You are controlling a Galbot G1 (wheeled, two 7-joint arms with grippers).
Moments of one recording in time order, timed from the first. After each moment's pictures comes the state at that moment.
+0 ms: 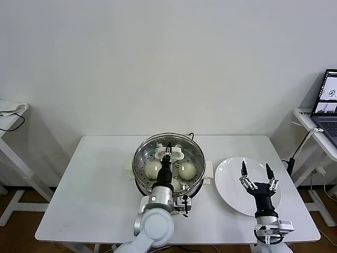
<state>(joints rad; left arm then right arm) 0.99 -1.37 0.19 -1.89 1.56 0.63 0.26 -1.49 1.34 0.65 1.88 0.35 0.31 0.02</state>
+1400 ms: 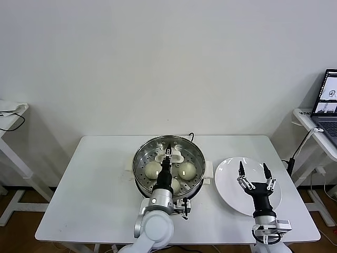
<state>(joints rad) 1.03 -1.40 0.17 -1.87 1.58 0.59 0.24 -1.48 1.34 0.64 1.87 0.34 0.31 0.02</state>
